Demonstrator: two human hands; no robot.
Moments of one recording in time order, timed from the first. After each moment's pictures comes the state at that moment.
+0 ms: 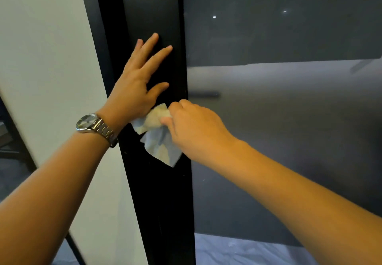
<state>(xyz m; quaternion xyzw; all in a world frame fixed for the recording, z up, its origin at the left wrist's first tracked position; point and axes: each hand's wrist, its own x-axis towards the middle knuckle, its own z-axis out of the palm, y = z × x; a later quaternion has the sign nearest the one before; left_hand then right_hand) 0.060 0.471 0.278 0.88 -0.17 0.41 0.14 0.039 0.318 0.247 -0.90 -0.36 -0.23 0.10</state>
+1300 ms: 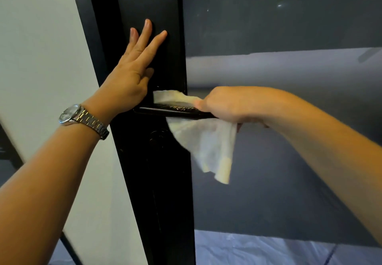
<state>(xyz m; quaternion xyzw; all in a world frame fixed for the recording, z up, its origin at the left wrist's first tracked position) 0.076 0.485 0.281 0.90 -0.20 0.36 0.16 0.049 0.281 0.284 -0.96 -0.25 -0.01 0.14</state>
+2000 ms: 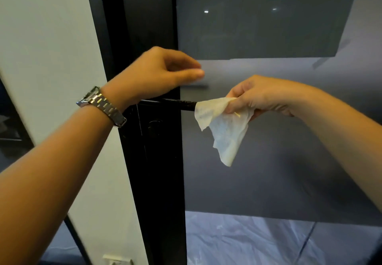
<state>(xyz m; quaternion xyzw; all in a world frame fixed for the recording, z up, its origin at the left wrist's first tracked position) 0.003 0.416 0.308 0.90 -0.22 0.21 0.31 0.023 0.205 0.290 -0.92 -0.18 0.05 0.35</state>
